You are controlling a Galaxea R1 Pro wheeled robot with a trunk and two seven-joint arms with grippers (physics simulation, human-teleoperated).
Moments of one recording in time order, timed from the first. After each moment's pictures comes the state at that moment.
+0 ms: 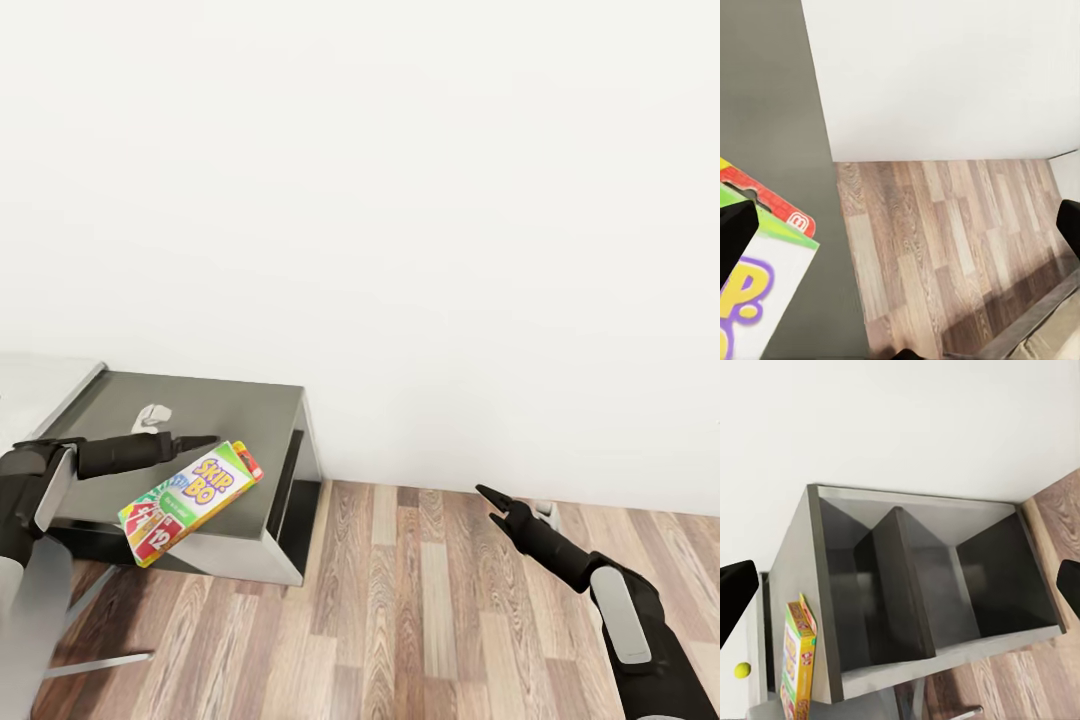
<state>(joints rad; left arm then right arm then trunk) -0.81 0.44 0.12 -0.95 0.17 0.80 -1.11 -0.40 -0.06 -0.39 -1.14 -0.71 0.77 0.51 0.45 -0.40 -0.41</state>
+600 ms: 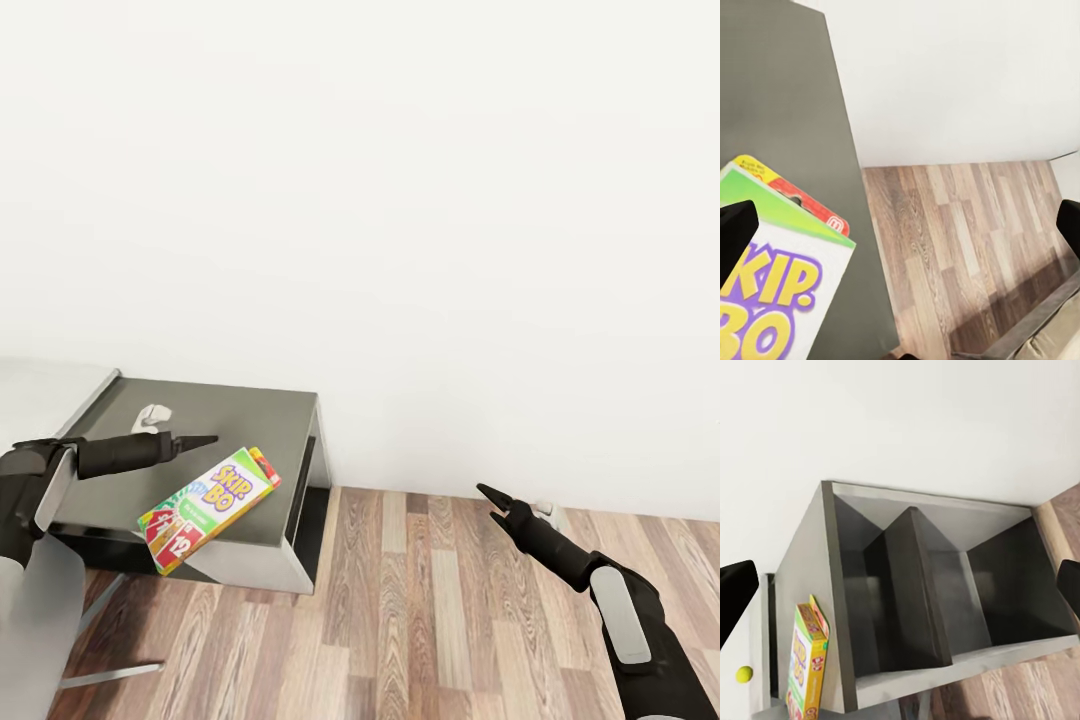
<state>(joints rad) -0.81 0.44 0.12 -0.95 0.17 0.79 -1.11 -0.40 -0.06 -0.39 -1.14 -0.71 0.76 0.51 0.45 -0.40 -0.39</state>
